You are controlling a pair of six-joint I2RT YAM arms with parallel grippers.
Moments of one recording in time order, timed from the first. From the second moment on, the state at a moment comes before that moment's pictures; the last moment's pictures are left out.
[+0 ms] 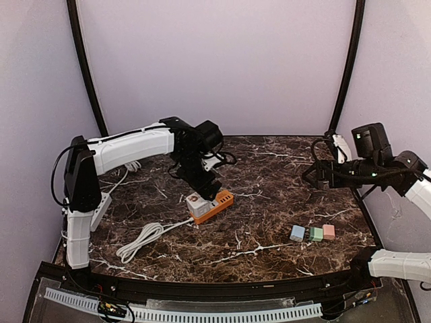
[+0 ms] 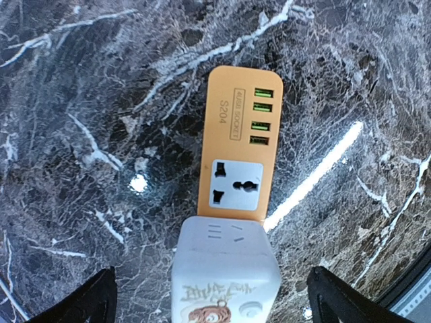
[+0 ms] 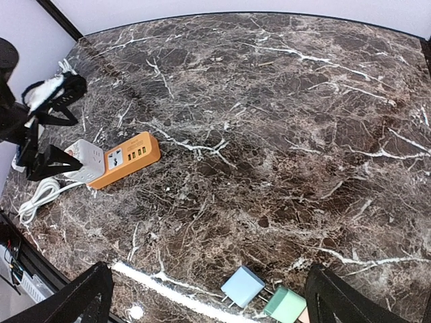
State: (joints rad) left arm -0.84 2.11 1.92 -1.16 -0.02 -0.04; right arm 0.50 0.86 0.99 -0.84 -0.09 0.32
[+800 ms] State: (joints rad) left arm -0.85 1.76 1.71 -1.02 -0.19 -0.34; right arm 0.50 0.92 0.84 -0.97 -0.05 0.61
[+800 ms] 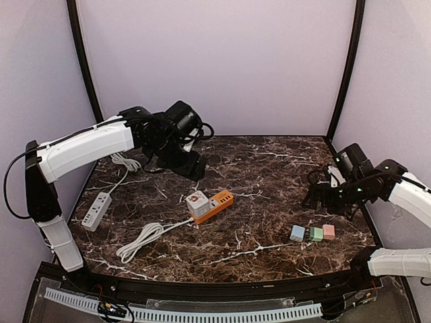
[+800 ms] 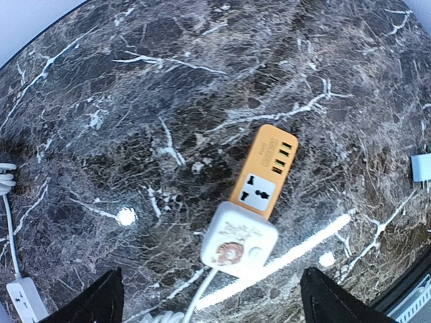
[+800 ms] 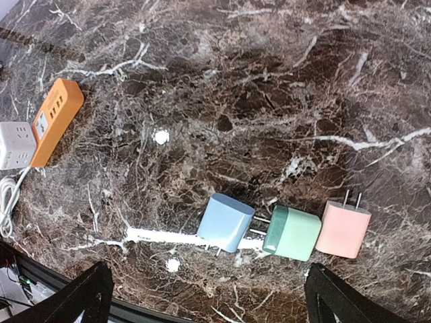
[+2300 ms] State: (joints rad) left arm -1.10 1.89 1.79 -0.94 -0.19 -0.55; right arm 0.66 1.24 0.65 -0.73 -0.09 1.03
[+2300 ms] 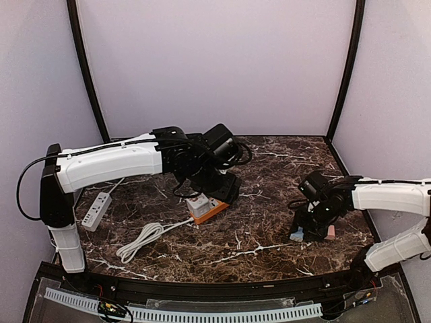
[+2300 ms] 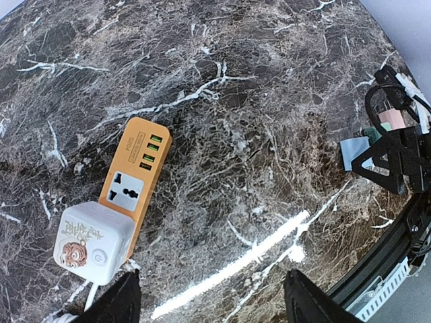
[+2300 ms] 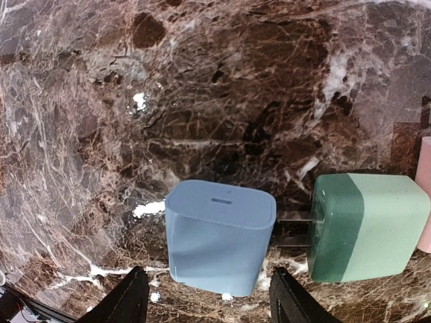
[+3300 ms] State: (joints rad) left arm -1.10 1.89 1.76 -0.89 -0.18 -0.52; right arm 0.74 1.35 0.65 -0.68 0.04 0.98
